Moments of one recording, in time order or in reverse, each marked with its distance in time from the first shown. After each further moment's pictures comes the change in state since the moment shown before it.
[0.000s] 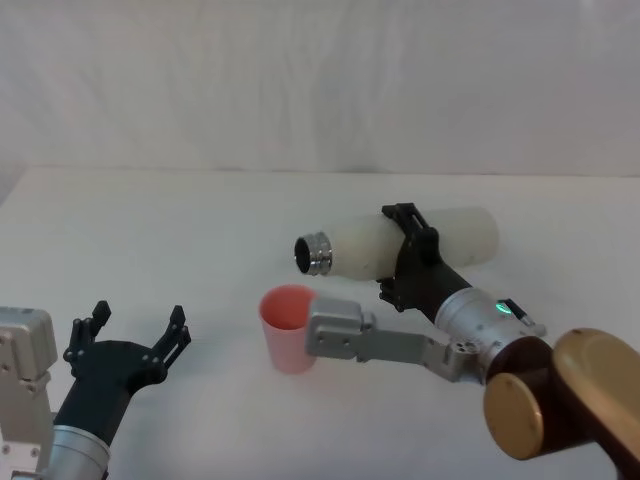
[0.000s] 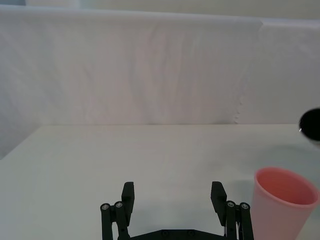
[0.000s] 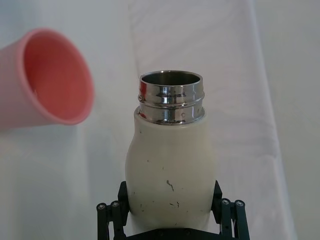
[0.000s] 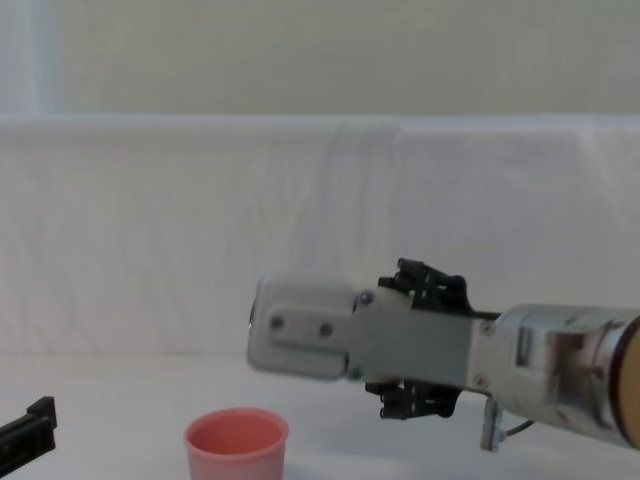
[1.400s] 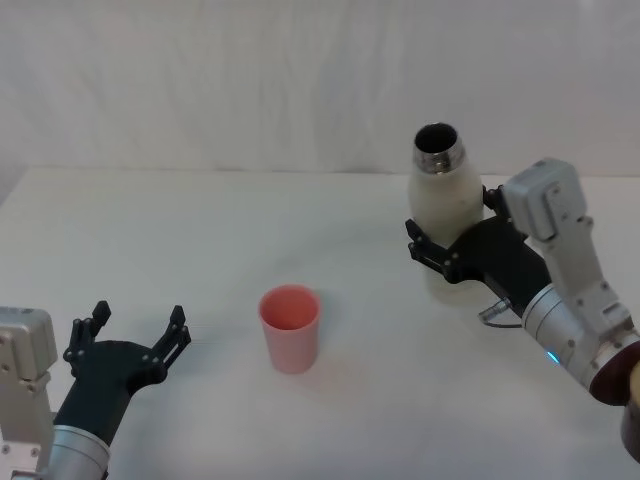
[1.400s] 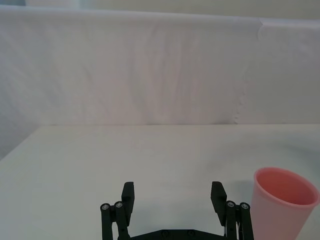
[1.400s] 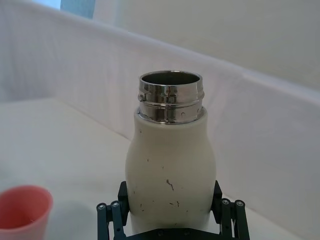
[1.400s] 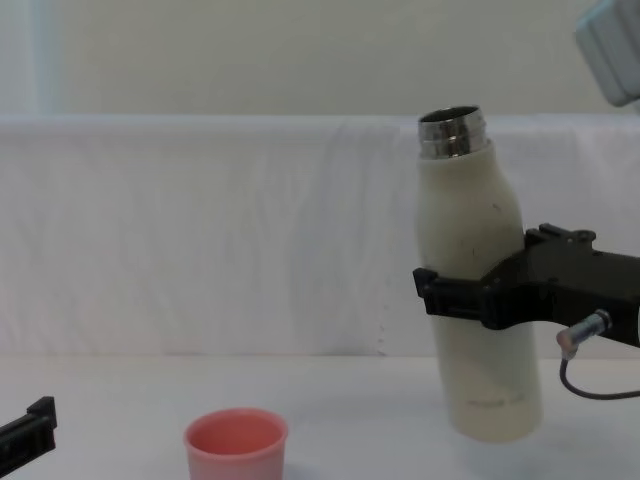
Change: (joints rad) left arm 0.000 0.000 0.000 0.000 0.000 0.000 0.000; right arm -0.200 -0.128 0.391 -0.127 0.825 -0.103 0.032
